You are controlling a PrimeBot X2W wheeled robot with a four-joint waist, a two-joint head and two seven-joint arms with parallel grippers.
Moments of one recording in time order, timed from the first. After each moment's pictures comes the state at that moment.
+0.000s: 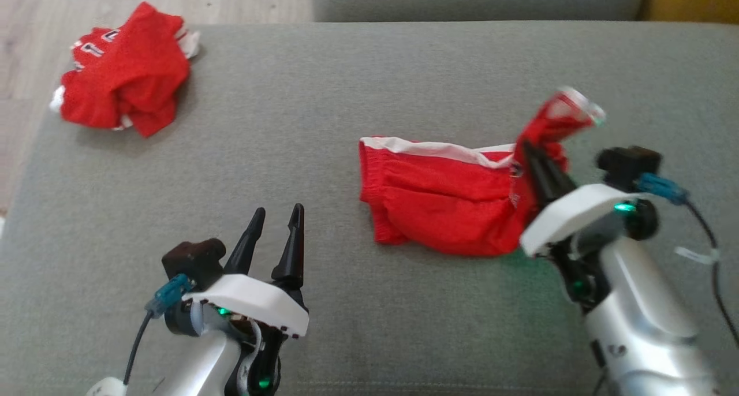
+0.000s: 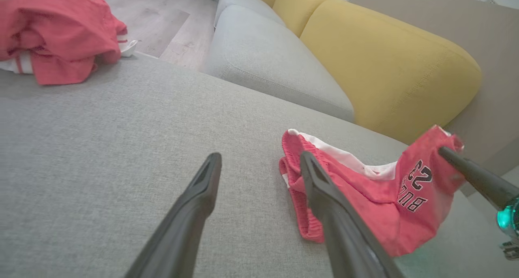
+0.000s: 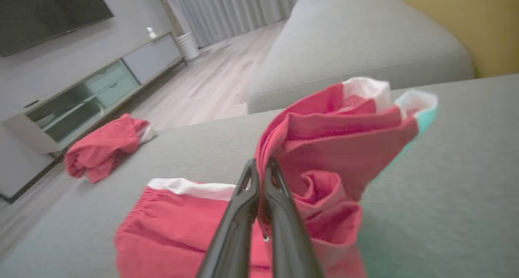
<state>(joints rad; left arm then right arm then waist) -0.18 0.19 -0.57 0.20 -0.71 0.19 -0.25 -0.42 -0.12 0.24 0.52 0.48 0.12 0.02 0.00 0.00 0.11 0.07</state>
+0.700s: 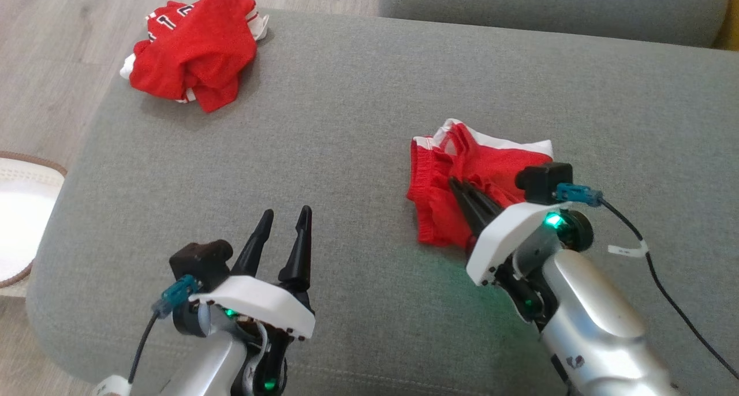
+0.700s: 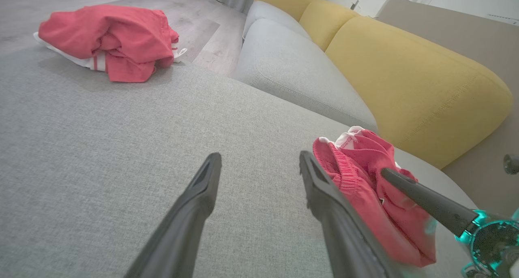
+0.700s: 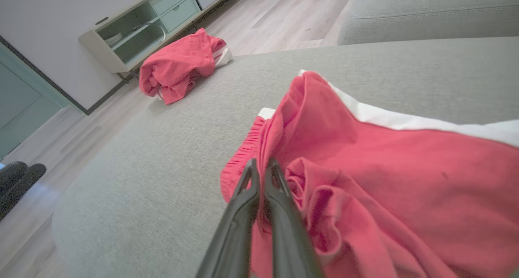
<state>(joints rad) -0.18 0.17 -0.57 0.22 -0.71 0.17 -0.25 -0.45 -0.07 0.44 0.59 0.52 0.12 0.11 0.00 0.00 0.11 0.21</state>
